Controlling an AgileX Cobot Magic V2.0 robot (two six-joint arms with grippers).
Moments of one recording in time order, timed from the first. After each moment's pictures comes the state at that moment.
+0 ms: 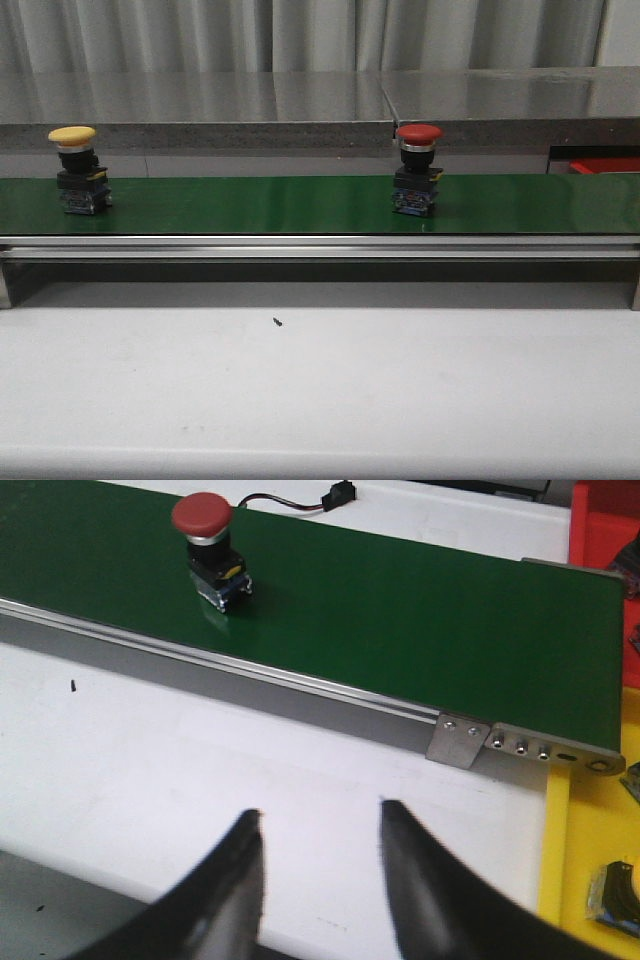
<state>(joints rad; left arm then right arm) -0.11 0.66 -0.64 -0.47 0.48 0.33 -0.07 0.70 -0.68 0.40 0.74 -0.42</state>
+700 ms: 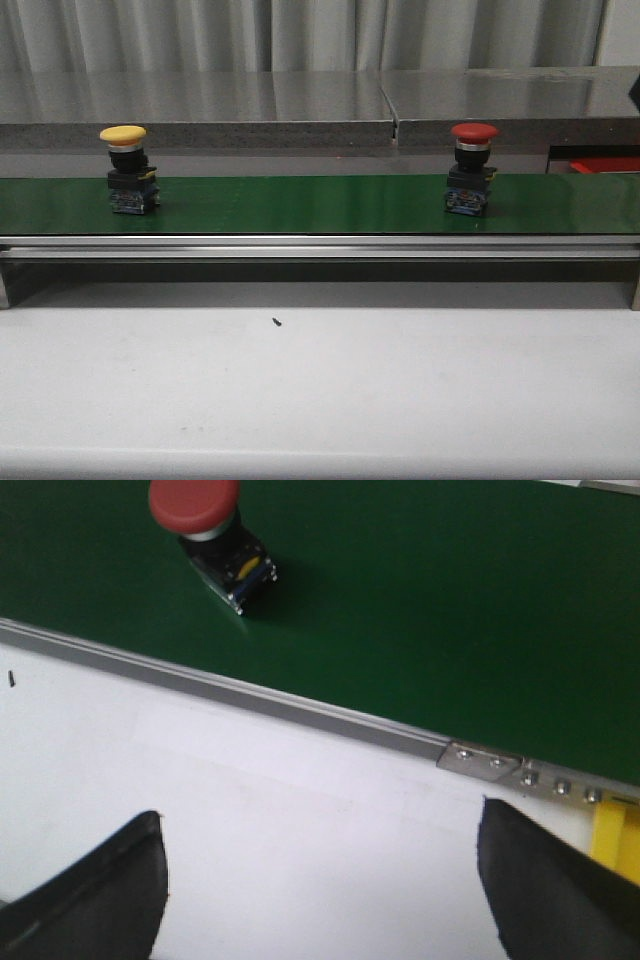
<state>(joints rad) -0.11 0.58 -0.54 -0.42 0.48 0.33 -0.06 1.22 -0.93 0.40 0.73 -0.42</state>
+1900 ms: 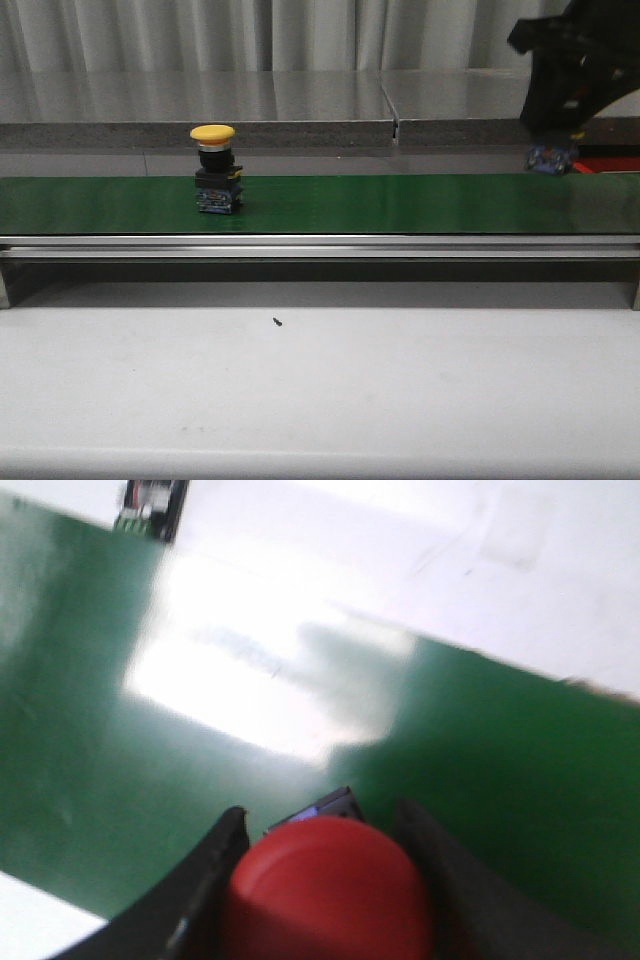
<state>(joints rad) -0.11 0.58 -0.54 -0.42 0.48 0.33 0.00 1.80 -1.52 0.31 0.85 -0.33</state>
